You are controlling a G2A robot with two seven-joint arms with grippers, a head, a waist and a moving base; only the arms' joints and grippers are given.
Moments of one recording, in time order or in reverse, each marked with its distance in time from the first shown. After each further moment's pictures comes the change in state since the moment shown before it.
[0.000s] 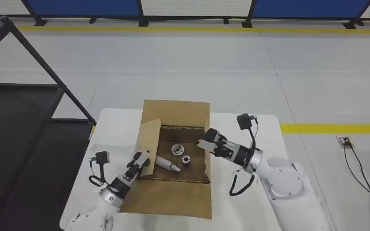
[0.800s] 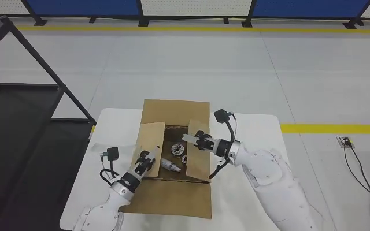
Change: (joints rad) left arm -0.057 -0.003 0.081 0.018 0.099 0.167 0.068; right arm 0.182 -0.033 -0.187 0.241 -0.027 0.198 -0.026
